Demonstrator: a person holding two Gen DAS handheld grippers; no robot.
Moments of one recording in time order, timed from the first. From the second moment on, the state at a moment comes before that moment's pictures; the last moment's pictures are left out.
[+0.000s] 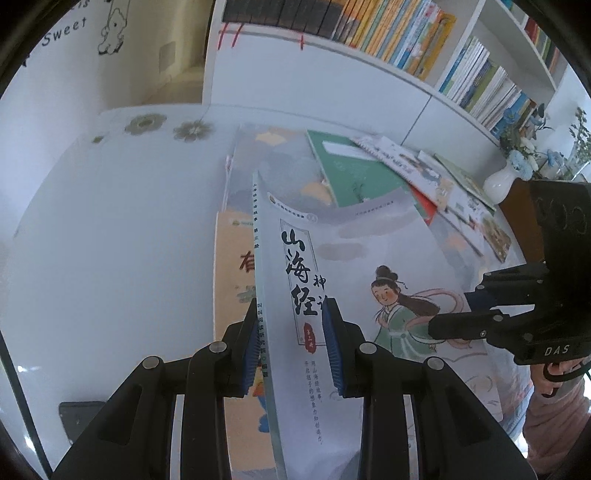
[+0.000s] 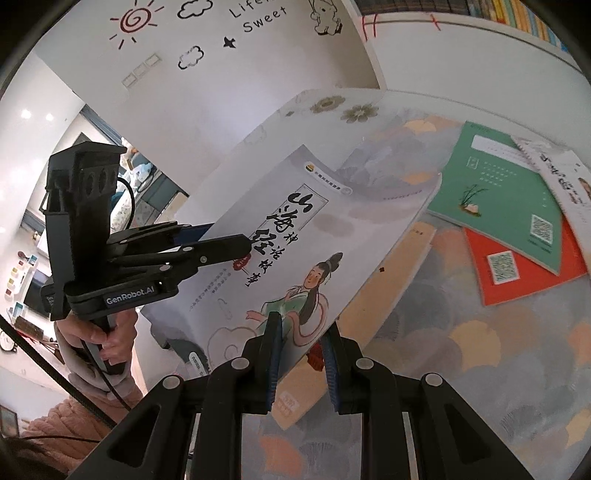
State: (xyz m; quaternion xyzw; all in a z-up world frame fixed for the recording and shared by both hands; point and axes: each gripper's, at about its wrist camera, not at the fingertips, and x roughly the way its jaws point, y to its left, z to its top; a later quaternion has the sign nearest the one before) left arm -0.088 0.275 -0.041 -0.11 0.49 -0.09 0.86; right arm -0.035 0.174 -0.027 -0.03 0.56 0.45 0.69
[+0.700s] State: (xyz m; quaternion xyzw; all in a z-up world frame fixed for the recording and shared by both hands) left arm -0.087 0.289 -0.076 -0.12 0.51 -0.07 0.85; right arm -0.019 0.178 -0.080 -0.01 0.60 0.43 0.67
